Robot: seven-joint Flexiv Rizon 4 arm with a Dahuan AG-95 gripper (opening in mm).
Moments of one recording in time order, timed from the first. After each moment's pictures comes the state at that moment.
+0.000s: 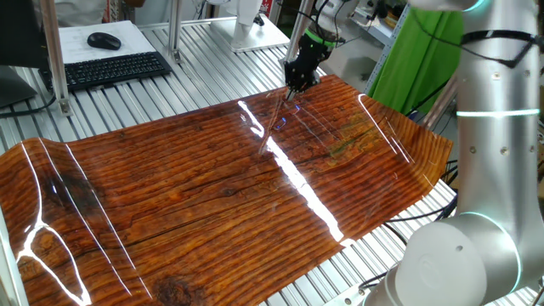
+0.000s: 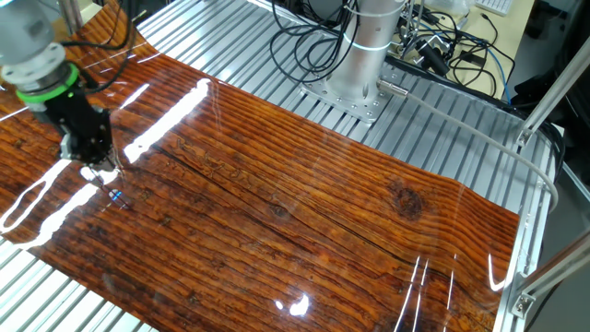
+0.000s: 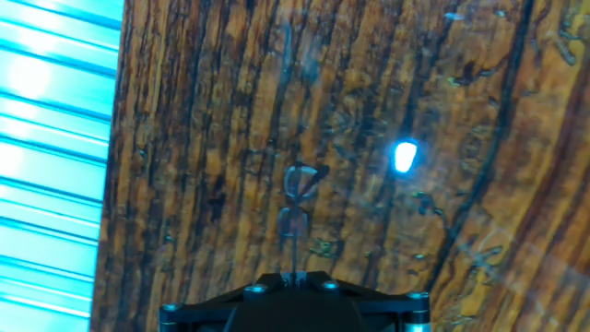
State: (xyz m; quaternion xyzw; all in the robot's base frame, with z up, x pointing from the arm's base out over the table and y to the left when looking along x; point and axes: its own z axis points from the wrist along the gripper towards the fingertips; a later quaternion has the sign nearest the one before) arm 0.636 -0.240 0.122 -0.59 -0.80 -0.08 0.09
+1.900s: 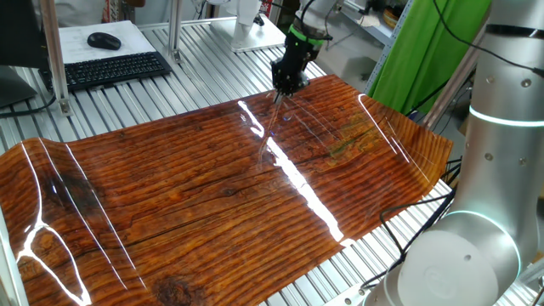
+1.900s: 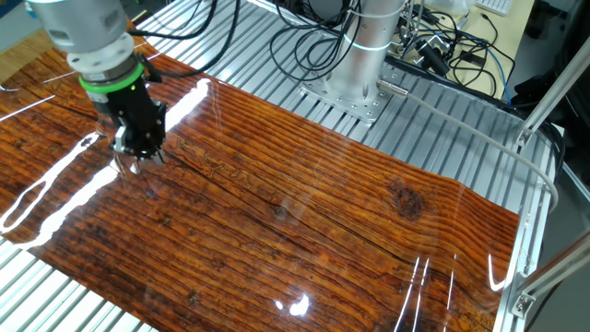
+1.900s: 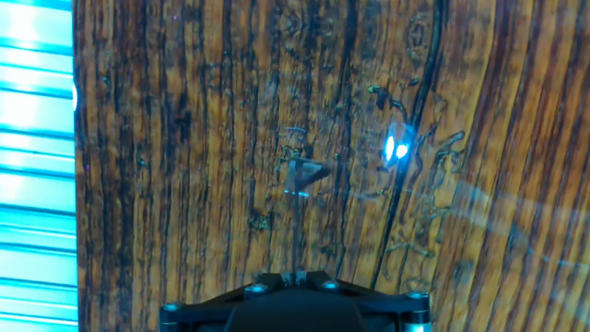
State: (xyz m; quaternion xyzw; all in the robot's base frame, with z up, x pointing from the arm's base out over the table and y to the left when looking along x) arm 0.598 -0.160 0.154 -0.63 -0.77 -0.07 0.08
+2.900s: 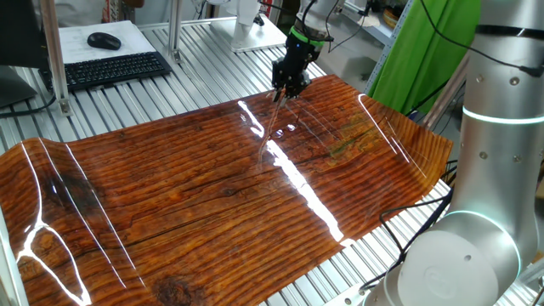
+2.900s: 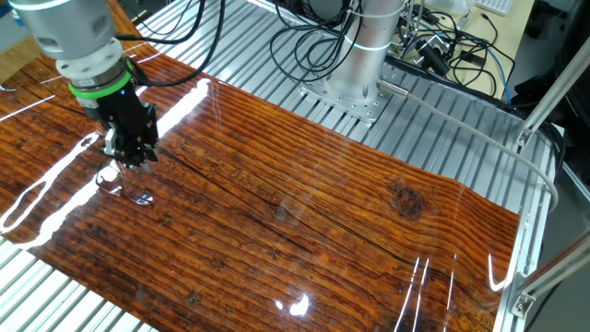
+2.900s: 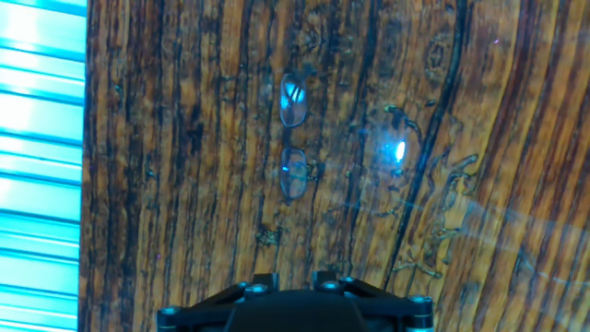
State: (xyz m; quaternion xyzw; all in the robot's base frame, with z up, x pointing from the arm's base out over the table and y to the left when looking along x) arm 0.613 -0.173 0.142 -0.61 -0.78 -0.06 0.08
